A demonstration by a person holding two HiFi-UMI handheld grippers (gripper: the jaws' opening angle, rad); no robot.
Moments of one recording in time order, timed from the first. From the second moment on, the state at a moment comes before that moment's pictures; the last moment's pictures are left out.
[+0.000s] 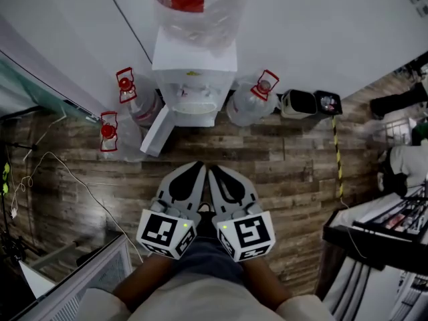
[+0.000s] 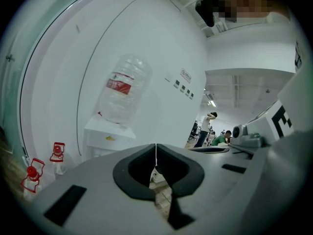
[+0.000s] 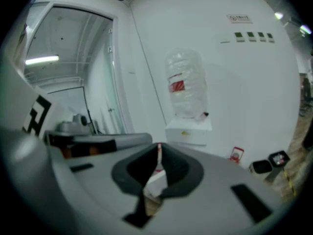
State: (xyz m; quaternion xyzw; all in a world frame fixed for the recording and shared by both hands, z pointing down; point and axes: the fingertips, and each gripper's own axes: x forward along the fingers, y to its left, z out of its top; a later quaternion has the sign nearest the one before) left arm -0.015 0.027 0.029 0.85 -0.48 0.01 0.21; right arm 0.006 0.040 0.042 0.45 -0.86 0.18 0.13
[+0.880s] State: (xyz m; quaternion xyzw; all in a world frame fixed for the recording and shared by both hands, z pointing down) left arm -0.040 -0.068 0.264 0.86 -0.47 0.02 0.20; right arm -0.019 -0.058 0.275 0.48 -0.85 0.18 0.12
